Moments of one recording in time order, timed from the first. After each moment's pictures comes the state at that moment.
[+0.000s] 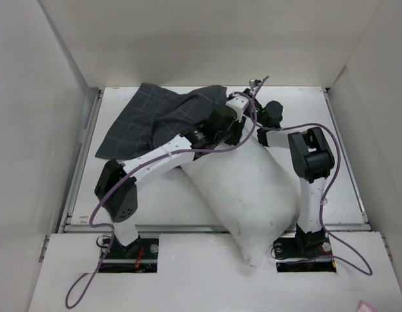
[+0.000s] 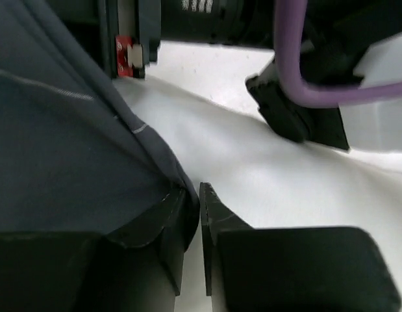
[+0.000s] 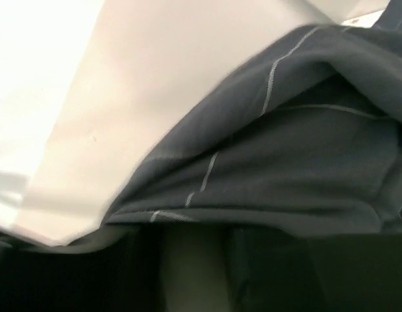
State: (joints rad) left arm -0.89 1.69 1.45 -0.27 -0.16 -0.27; right arm 0.28 2.15 1.30 1.26 -0.79 1.35
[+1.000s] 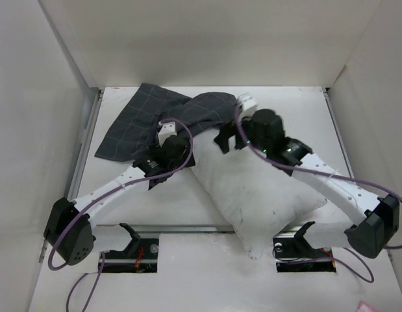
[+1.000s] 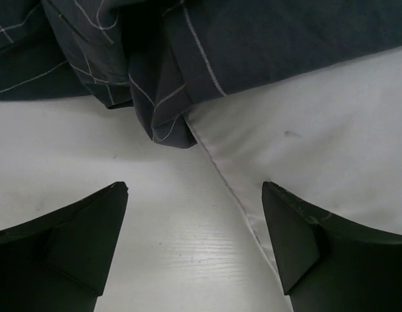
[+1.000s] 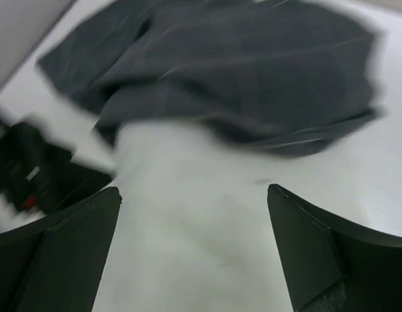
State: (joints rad) left arm -0.72 1.22 0.90 -0.45 -0.46 -0.70; right arm 0.56 1.27 1.17 -0.20 -0.04 0.21
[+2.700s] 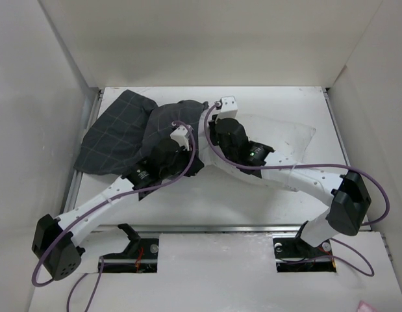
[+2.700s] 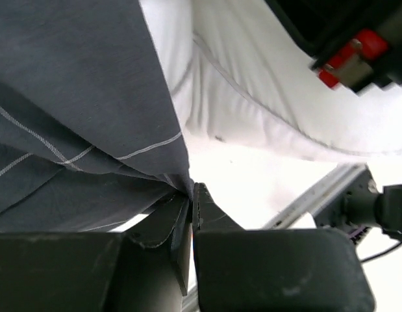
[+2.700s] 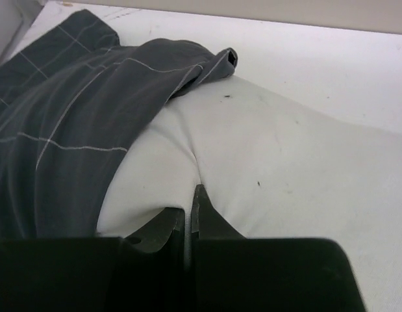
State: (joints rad) left arm -0.75 1.07 0.81 -0.24 0.04 -0.55; right arm 0.90 1.53 1.25 -0.02 0.59 0.28
